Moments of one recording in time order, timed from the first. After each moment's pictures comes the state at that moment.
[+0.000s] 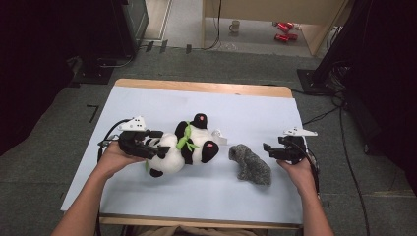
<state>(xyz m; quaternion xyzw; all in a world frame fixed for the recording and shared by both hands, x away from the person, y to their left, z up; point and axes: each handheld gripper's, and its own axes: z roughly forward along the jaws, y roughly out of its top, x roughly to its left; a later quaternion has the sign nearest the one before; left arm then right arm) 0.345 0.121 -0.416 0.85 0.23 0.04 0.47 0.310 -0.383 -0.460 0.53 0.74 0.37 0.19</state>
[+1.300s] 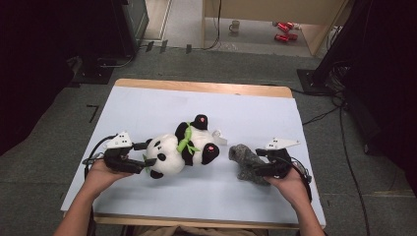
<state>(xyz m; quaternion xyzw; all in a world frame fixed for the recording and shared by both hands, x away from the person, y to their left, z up) 0.311 0.157 -0.444 0.84 0.27 0.07 0.46 0.272 -0.327 -0.444 0.41 0.81 0.39 0.11</state>
